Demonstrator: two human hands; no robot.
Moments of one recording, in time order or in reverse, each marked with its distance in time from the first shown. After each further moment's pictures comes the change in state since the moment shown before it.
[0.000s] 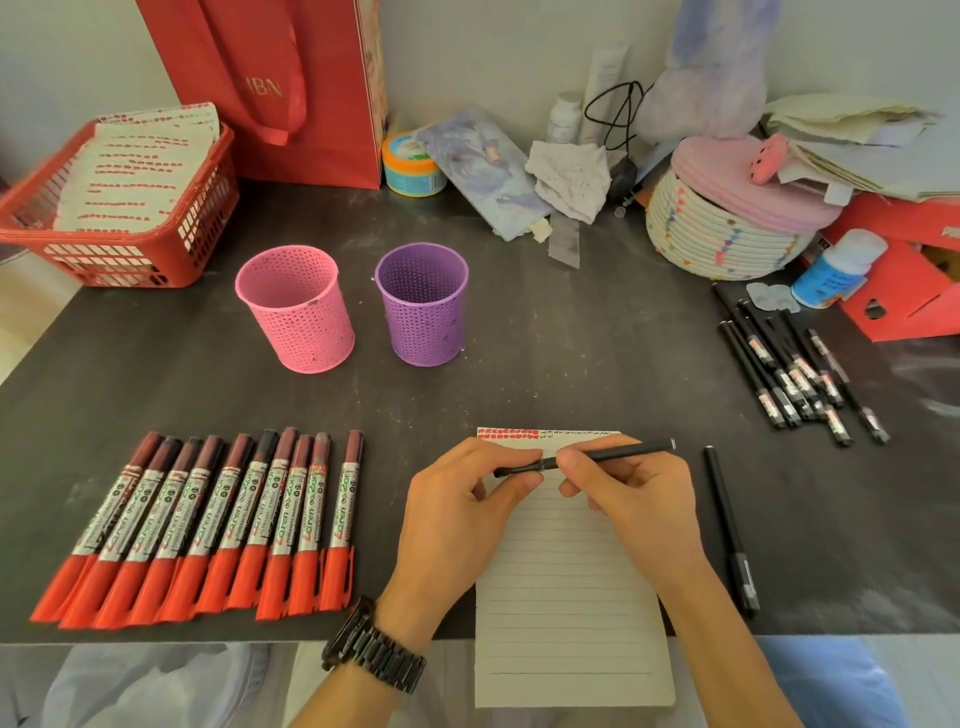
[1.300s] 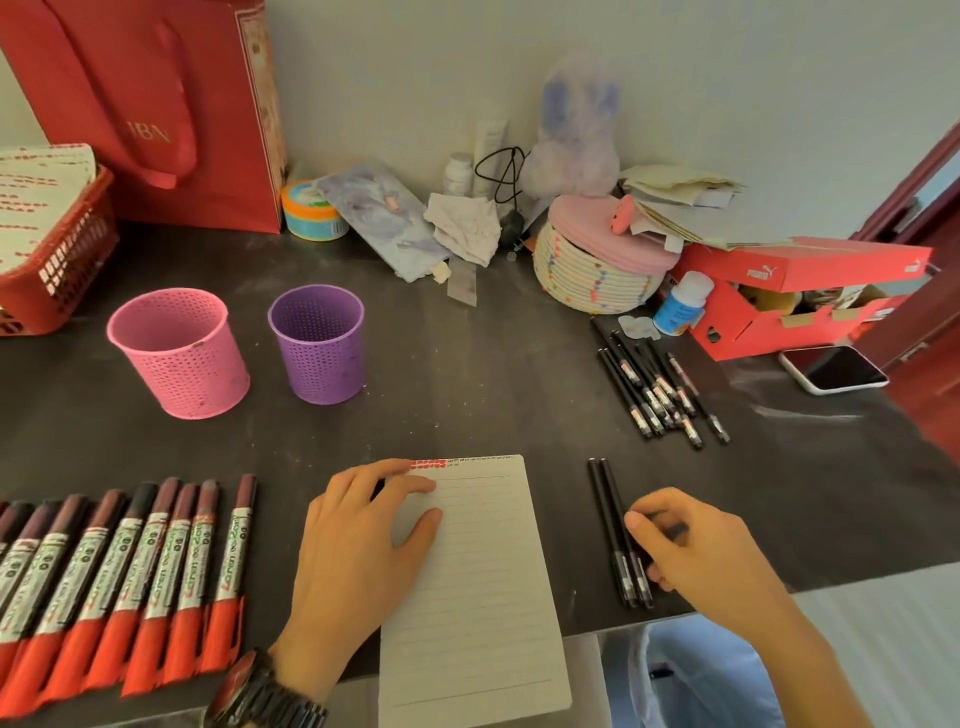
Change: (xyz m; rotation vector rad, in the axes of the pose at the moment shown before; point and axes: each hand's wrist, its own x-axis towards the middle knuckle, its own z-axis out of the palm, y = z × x) left_hand 0.001 -0.004 0.003 0.495 -0.162 -0.062; right_hand -0.040 0.012 -0.140 -0.657 0.042 0.375
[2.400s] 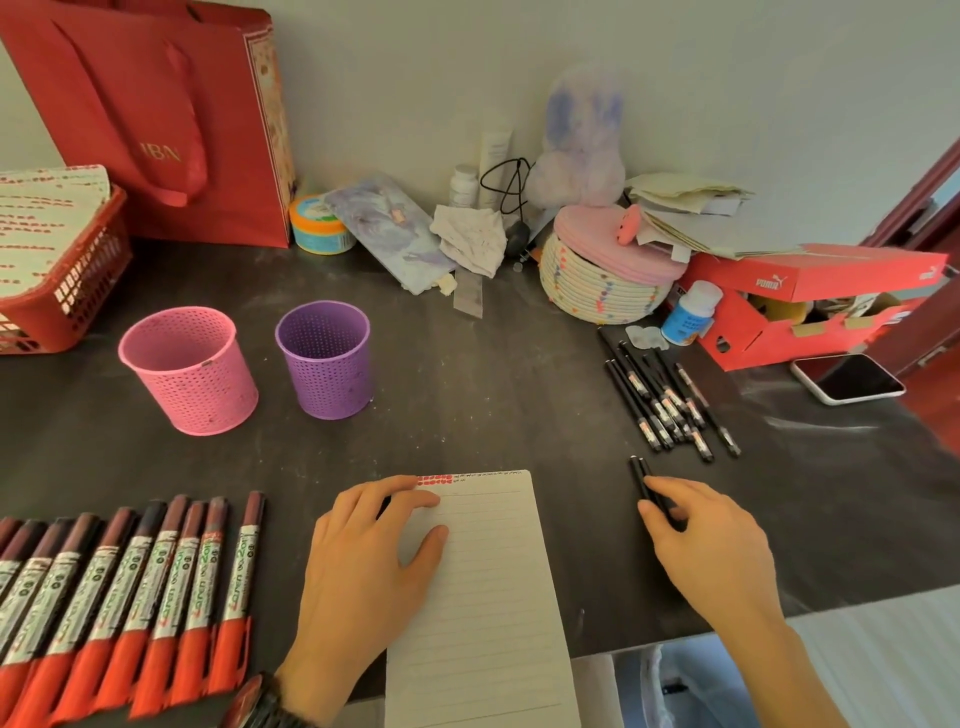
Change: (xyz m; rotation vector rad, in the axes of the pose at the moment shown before) left_hand 0.002 -0.002 0.004 0.002 -0.009 -0.013; right_hand 0.024 -0.001 0.010 -0.387 0.297 -0.039
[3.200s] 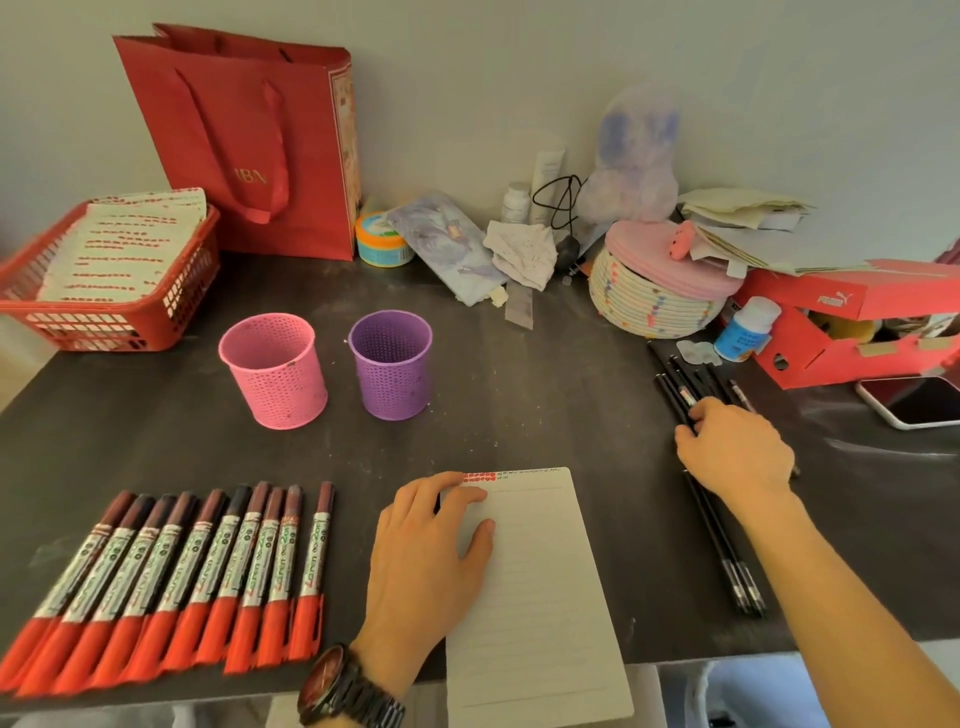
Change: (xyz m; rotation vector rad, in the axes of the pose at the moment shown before) left_hand -0.004 -0.004 0.005 0.035 0.081 0.030; right_hand 0.105 -0.039 -0.005 -0.196 -0.038 0.070
